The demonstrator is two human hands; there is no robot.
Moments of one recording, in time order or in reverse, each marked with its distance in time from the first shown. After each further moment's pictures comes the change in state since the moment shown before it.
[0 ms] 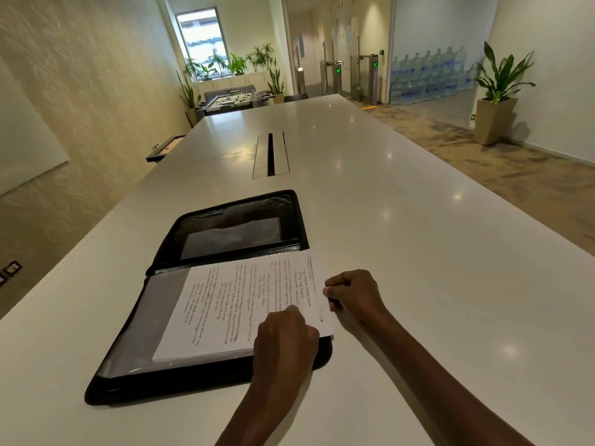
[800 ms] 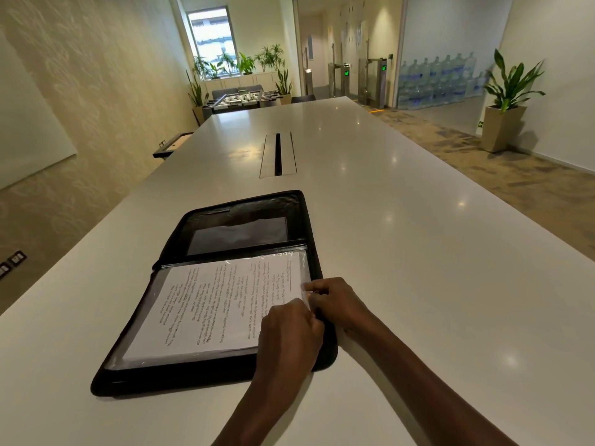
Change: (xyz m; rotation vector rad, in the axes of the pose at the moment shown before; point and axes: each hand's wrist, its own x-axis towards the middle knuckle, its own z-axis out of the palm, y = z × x) left_hand 0.004 -0.003 -0.007 -0.177 0.056 0.035; right_hand -0.007 -0.002 0.032 -0.172 -0.315 -0.072
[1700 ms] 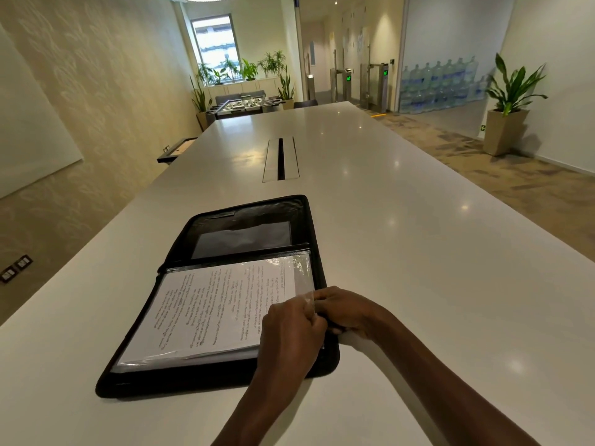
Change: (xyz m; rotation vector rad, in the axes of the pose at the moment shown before) left_hand 0.003 -0.001 -0.006 -0.053 0.038 0.070; right_hand 0.001 -0.005 -0.016 0.015 -0.375 0.117
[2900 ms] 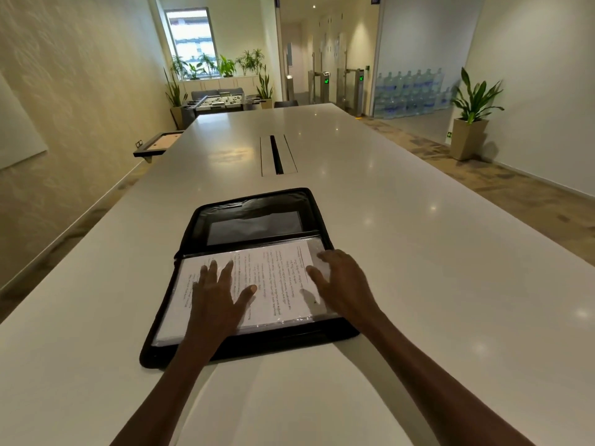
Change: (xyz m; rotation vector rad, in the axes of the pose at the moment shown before) left_hand 0.037 -0.179 -0.063 0.165 -0.005 0.023; right_hand -0.015 -0.027 0.078 -0.637 0.827 -0.370
